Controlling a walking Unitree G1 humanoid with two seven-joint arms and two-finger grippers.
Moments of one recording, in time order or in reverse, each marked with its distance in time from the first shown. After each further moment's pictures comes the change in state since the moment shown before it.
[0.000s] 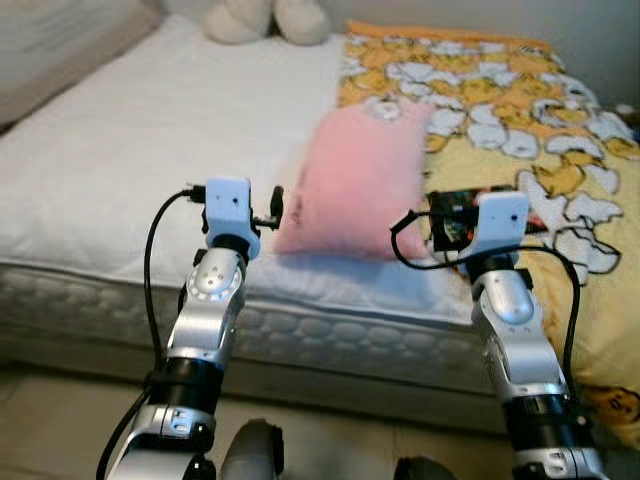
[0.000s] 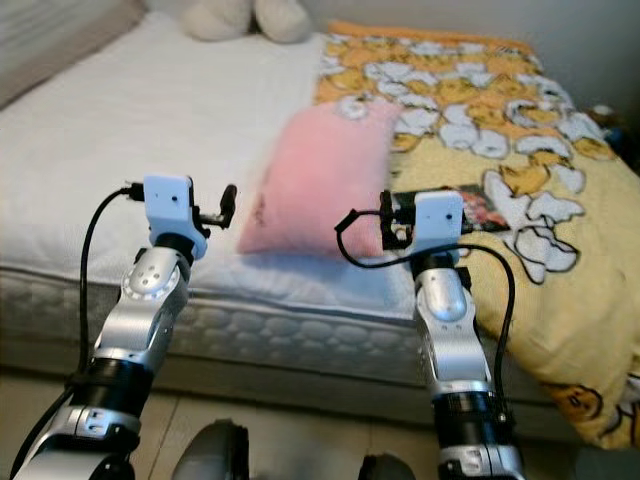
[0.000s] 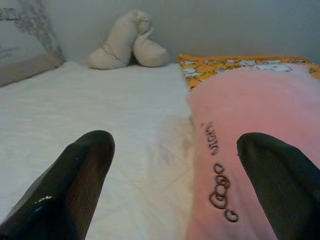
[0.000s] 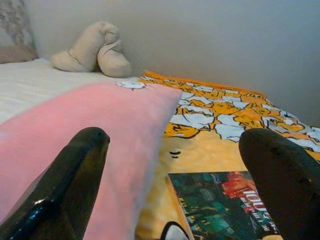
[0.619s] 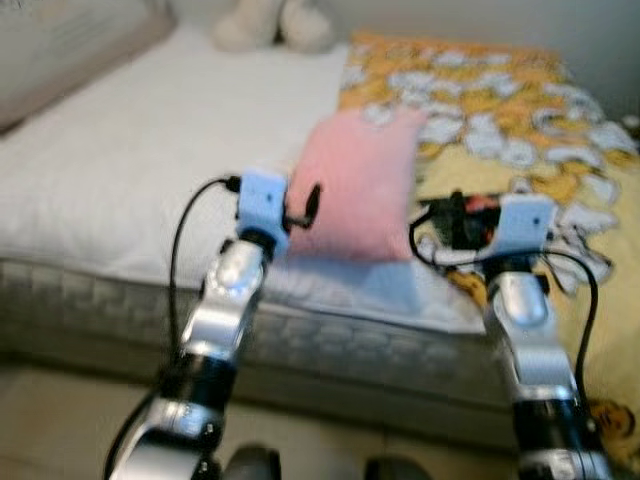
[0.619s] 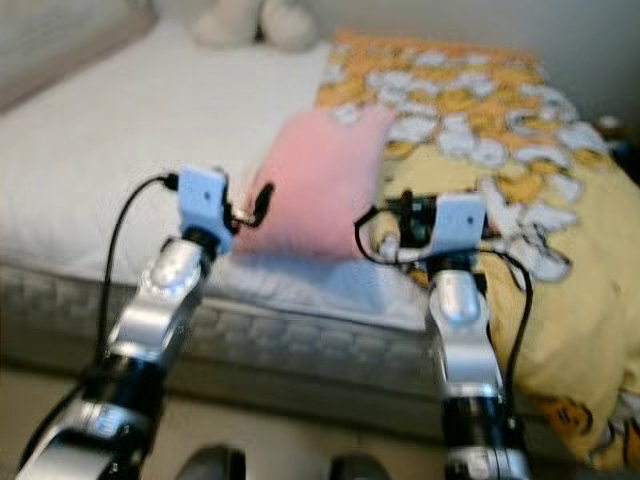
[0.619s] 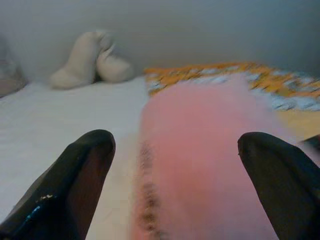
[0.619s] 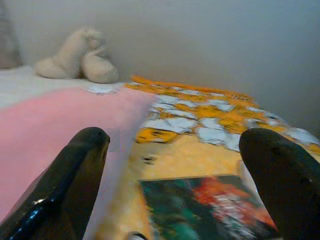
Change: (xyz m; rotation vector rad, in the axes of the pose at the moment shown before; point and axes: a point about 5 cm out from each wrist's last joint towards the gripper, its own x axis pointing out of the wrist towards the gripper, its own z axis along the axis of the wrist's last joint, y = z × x) left arm 0.003 -0.014 0.010 0.049 -0.044 -0.147; right arm 0.000 -0.007 0.002 0.015 -0.021 -0.066
